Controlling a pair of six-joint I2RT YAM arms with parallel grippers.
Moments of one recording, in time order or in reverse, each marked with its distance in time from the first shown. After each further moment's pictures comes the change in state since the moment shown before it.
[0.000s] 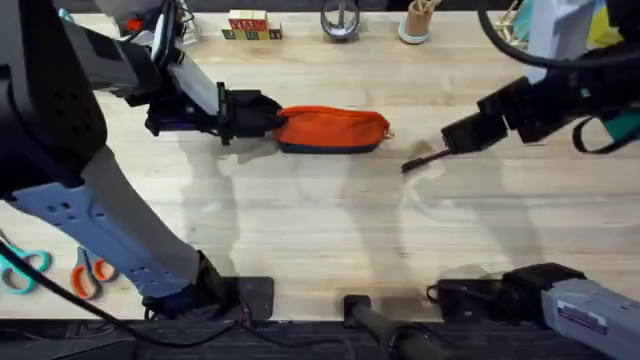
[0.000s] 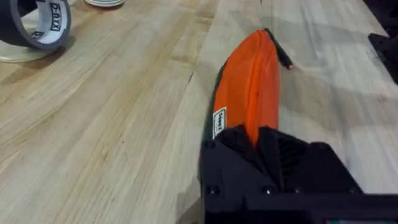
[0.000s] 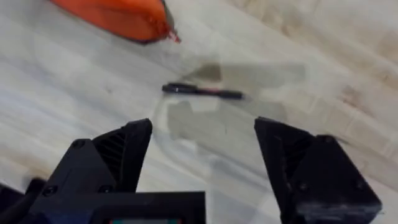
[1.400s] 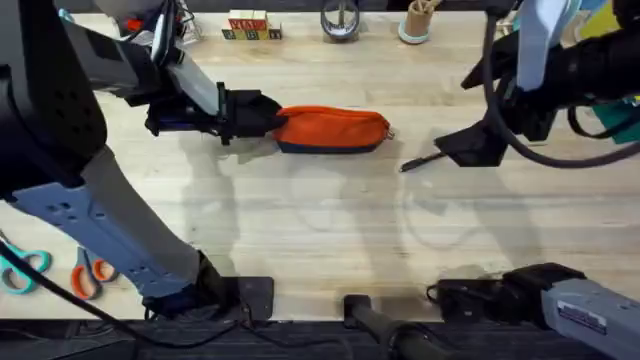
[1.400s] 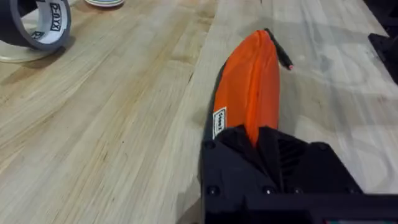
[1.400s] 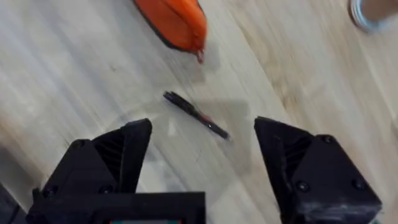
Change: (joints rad) left arm 0.000 0.000 0.000 0.000 0.000 0.000; right arm 0.000 0.000 0.000 0.087 -0.202 -0.559
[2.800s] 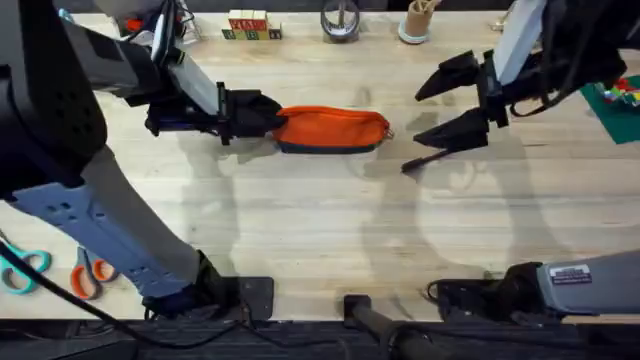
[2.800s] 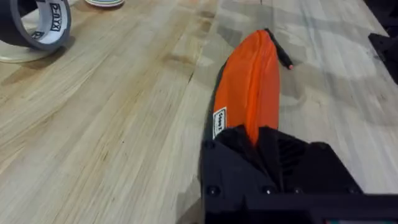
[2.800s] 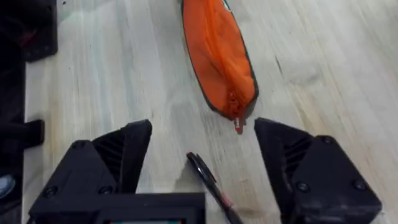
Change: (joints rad) left arm 0.000 0.000 0.000 0.000 0.000 0.000; right arm -0.260 0.462 0.005 0.002 -0.611 -0.463
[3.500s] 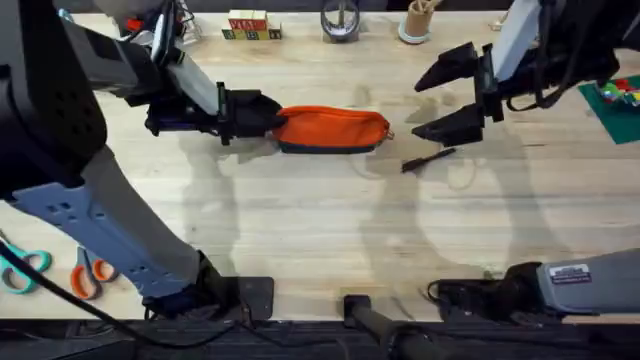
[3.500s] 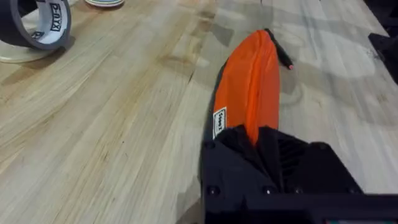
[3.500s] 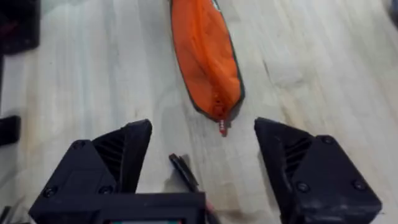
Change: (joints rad) left arm 0.000 0.000 0.000 0.000 0.000 0.000; right arm 0.000 0.011 0.001 0.088 0.000 -0.010
